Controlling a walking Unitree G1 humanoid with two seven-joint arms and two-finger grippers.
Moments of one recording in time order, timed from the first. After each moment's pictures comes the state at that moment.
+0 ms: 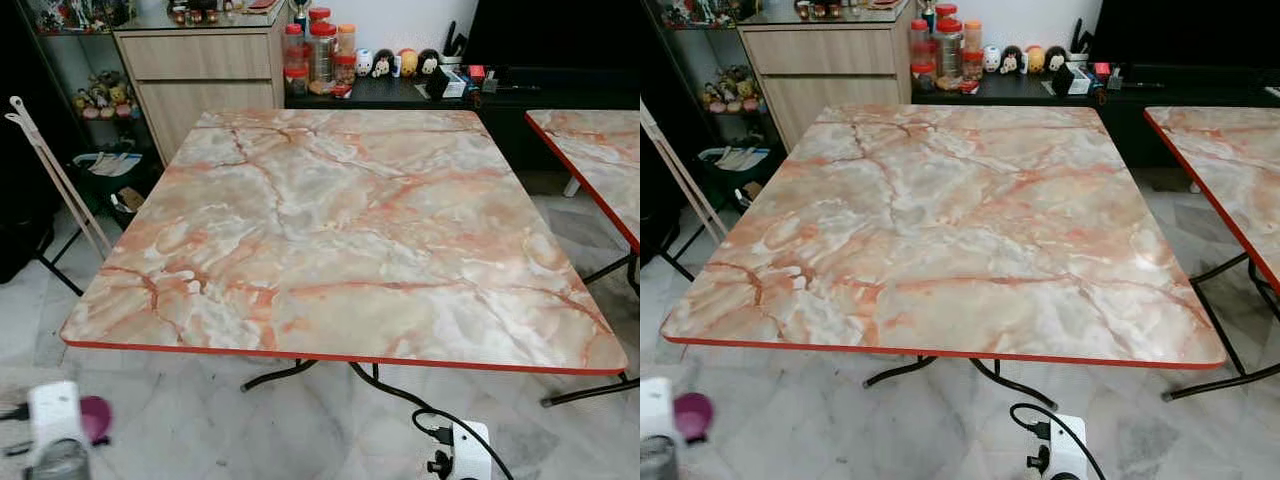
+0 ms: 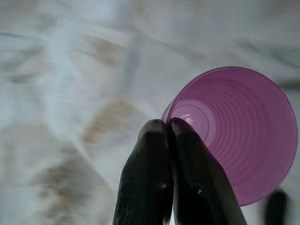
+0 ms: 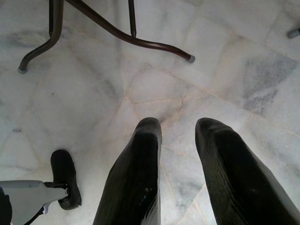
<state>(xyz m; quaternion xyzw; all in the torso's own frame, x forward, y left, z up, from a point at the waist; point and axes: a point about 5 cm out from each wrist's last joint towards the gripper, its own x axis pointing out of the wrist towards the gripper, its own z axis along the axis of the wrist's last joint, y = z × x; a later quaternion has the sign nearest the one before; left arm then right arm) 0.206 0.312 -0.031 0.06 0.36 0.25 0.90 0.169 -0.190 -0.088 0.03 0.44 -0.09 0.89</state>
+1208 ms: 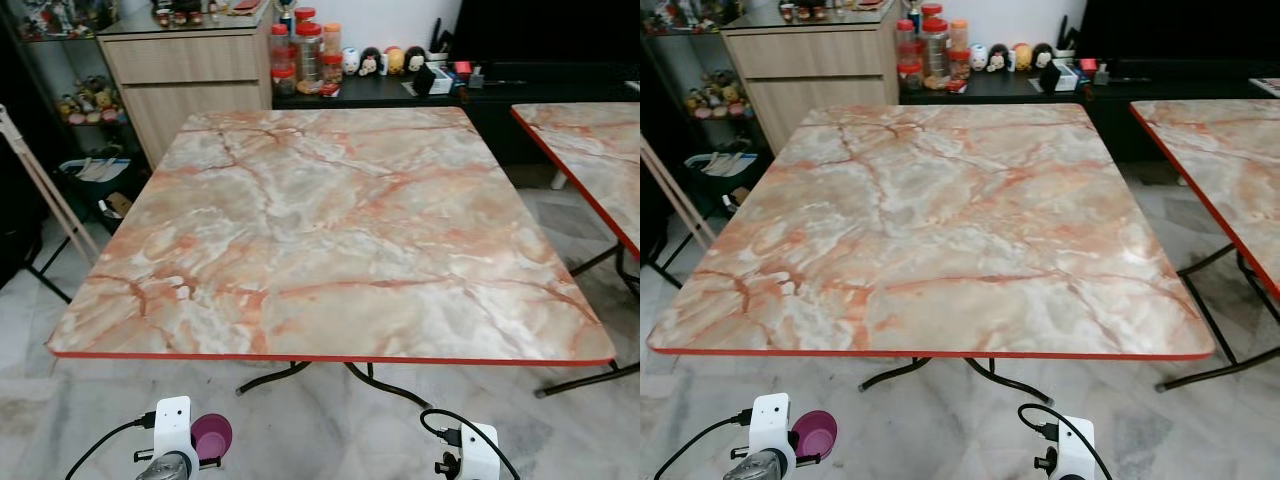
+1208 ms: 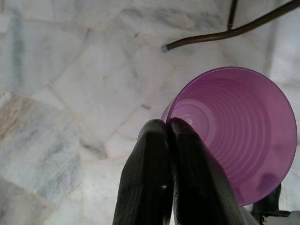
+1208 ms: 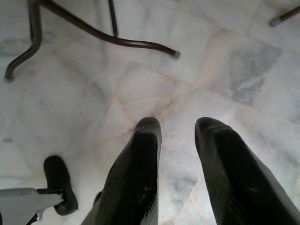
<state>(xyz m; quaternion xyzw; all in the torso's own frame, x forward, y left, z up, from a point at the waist) 0.210 0.214 -0.065 -0.01 0.40 0.11 0.91 0.167 -0.199 -0.088 0.03 0.44 -0.10 0.89</state>
